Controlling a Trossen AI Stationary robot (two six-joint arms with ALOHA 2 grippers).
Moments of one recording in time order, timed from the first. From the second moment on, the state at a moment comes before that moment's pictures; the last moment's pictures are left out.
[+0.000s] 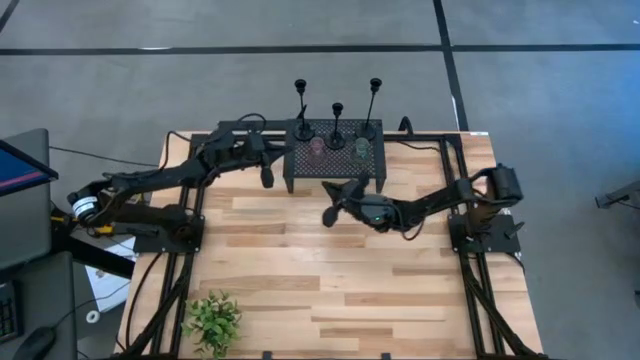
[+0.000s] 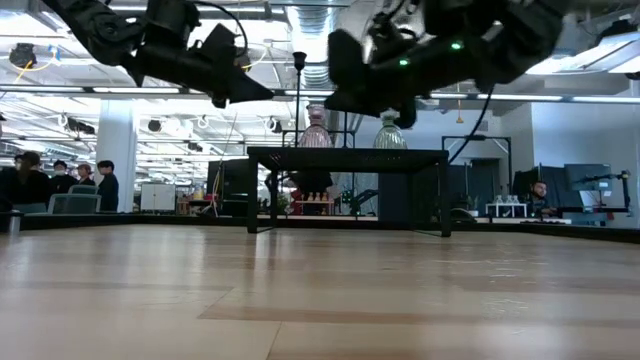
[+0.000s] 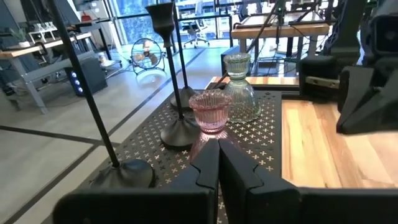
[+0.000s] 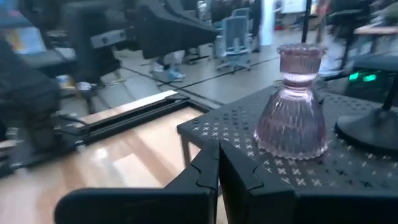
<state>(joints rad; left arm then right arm) 0.58 1.00 0.57 0.48 0.25 0.20 0.07 1.74 0.79 0.85 0.71 0.19</state>
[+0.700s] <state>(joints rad) 0.58 0.94 0.54 0.48 0.27 0.20 0.03 1.98 1.12 0.74 1.11 0.12</state>
